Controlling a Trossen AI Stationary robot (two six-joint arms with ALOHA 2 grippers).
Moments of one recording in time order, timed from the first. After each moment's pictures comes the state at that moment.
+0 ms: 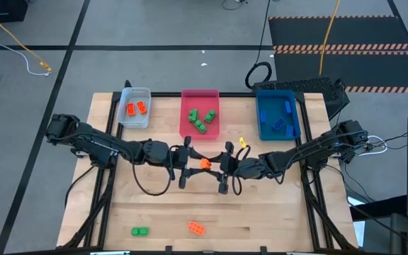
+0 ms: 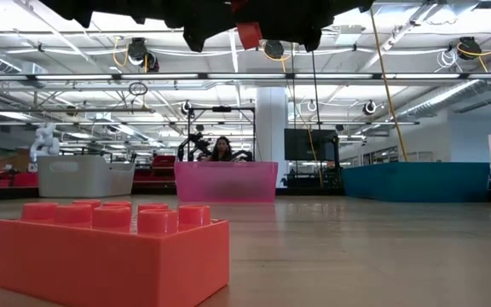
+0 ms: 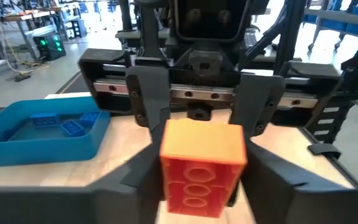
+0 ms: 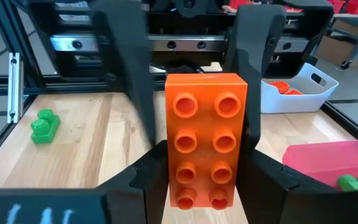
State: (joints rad) left arm -0.18 1.45 0.78 0.54 -0.08 0.02; right arm 0.29 1.54 0.91 0.33 0.44 0.12
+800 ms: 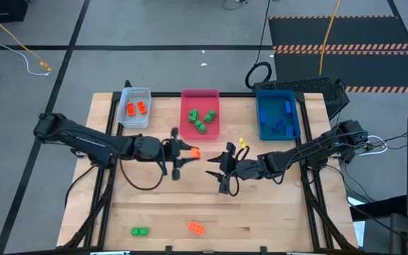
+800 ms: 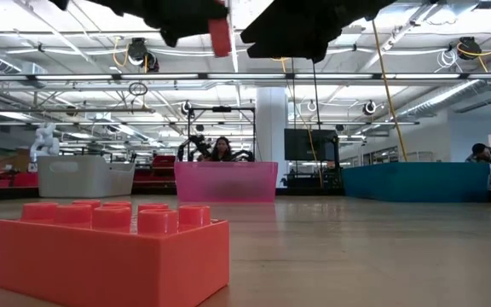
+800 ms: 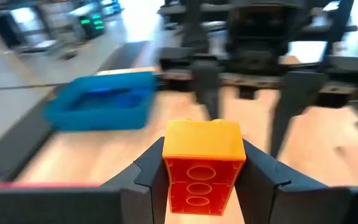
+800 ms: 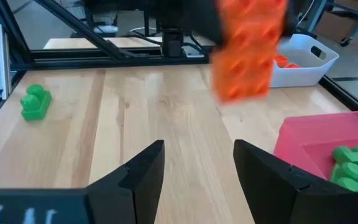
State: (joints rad) left arm -0.18 1.28 0.78 0.25 -0.24 0.06; right arm 0.29 1.54 0.91 0.22 0.44 0.17
